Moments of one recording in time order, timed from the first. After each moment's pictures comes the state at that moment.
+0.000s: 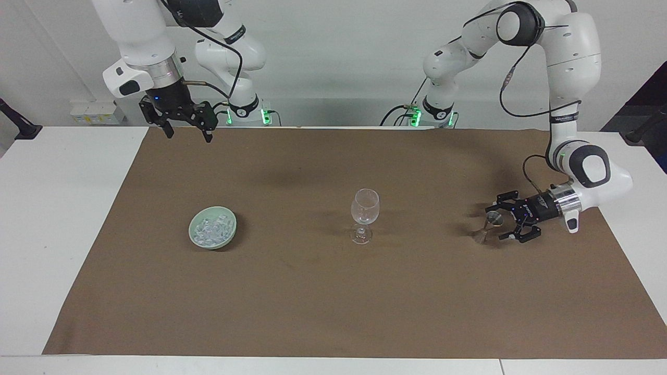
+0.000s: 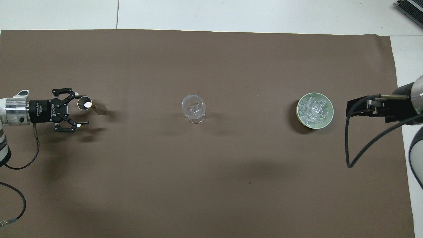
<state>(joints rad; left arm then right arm) 0.46 0.49 -0.17 -1.86 -1.01 1.80 -0.75 -0.06 -0.06 0.11 -1.64 -0.01 1.59 0.21</state>
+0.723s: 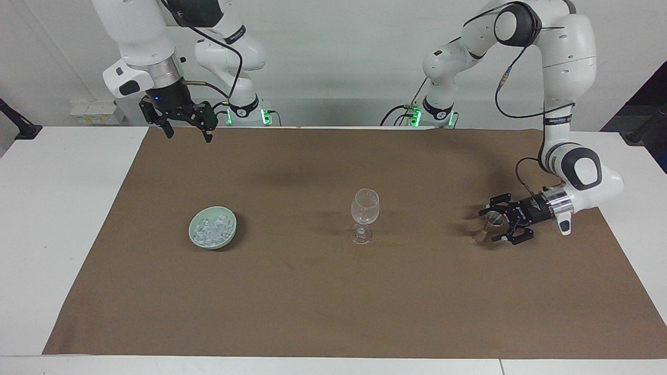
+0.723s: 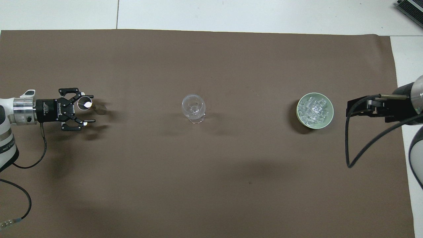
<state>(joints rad) 0.44 0.49 -0.17 -1.88 -1.04 1.83 -0.74 -0.06 -0.06 0.11 -1.64 -0.01 1.59 0.21</state>
